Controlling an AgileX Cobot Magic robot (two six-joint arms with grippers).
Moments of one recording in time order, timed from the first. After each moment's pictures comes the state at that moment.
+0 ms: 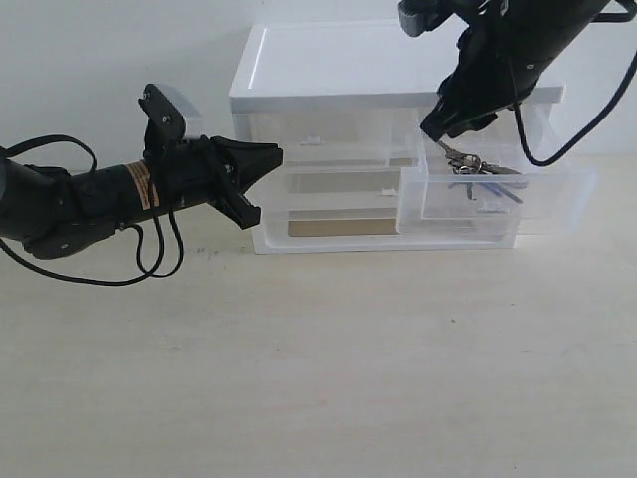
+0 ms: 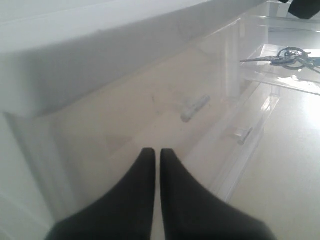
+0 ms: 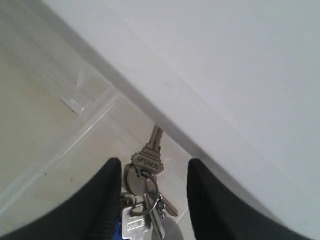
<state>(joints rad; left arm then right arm) -0.22 2.13 -1.17 0.90 -0.98 -0.38 0.35 1.78 -1.56 -0.10 0.77 -0.39</state>
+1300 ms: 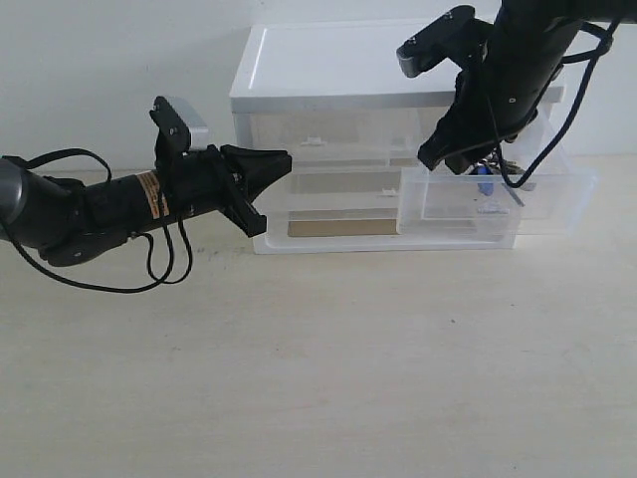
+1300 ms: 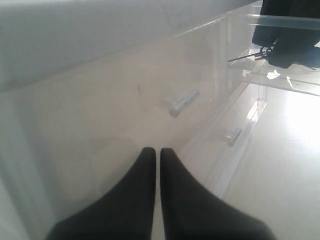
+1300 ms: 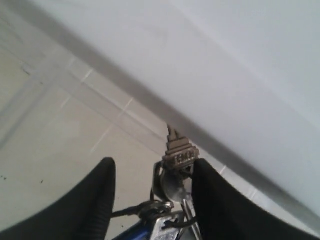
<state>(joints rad) -0.22 2.21 -1.22 0.92 -1.05 -0.38 0.35 1.90 -1.62 -0.19 0.87 -0.23</state>
